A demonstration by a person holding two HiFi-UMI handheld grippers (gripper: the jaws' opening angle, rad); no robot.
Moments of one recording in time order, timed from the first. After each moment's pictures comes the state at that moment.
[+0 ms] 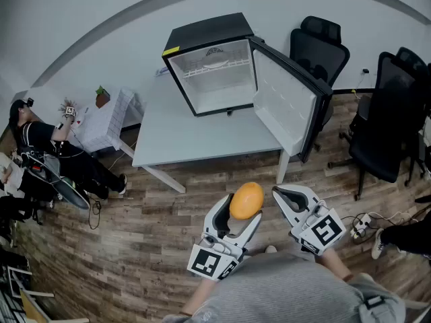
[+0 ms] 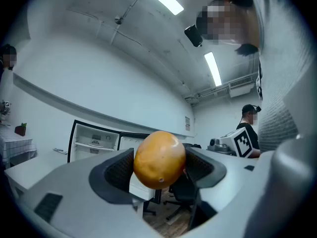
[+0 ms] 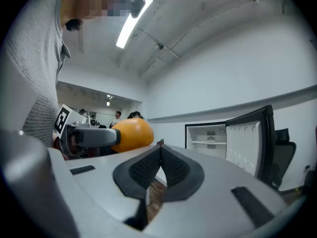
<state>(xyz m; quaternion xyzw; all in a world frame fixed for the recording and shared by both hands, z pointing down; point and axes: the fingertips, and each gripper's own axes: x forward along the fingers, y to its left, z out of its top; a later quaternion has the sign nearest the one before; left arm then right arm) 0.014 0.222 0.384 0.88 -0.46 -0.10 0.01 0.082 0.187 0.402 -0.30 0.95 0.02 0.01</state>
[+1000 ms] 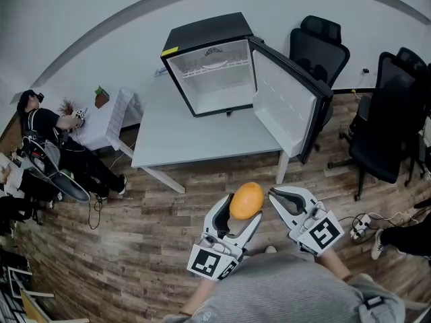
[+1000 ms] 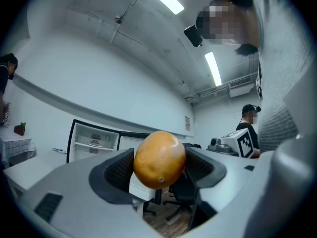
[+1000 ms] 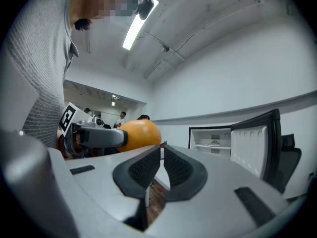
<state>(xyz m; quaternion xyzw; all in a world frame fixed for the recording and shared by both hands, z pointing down) 0.016 0.214 0.386 0.88 -0.46 -0.10 0.01 0.074 0.188 0.398 -0.28 0.96 0.05 0.02</state>
